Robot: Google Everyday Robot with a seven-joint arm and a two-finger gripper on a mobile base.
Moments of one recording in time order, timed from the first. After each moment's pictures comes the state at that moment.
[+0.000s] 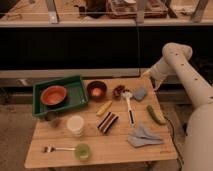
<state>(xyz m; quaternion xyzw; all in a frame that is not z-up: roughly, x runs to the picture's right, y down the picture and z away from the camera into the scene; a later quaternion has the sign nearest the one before) 0.272 -0.042 0.856 -0.16 -0.23 -0.39 0.87</state>
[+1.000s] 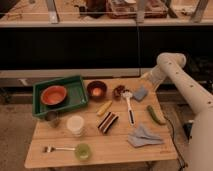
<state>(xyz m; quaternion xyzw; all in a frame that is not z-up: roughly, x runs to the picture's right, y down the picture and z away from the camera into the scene) 0.272 -0.028 0.900 -0.14 -0.16 -0.39 0.90</state>
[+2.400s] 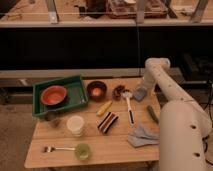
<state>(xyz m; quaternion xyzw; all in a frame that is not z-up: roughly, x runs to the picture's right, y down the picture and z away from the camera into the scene) 0.275 0.013 0.973 -0.23 -0.15 -0.39 0.88</state>
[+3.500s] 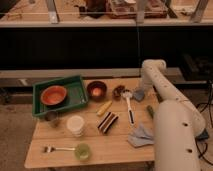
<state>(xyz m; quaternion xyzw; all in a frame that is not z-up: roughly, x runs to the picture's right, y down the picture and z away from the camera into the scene) 0.262 0.029 0.985 -0.26 -0.16 -0.39 0.87</state>
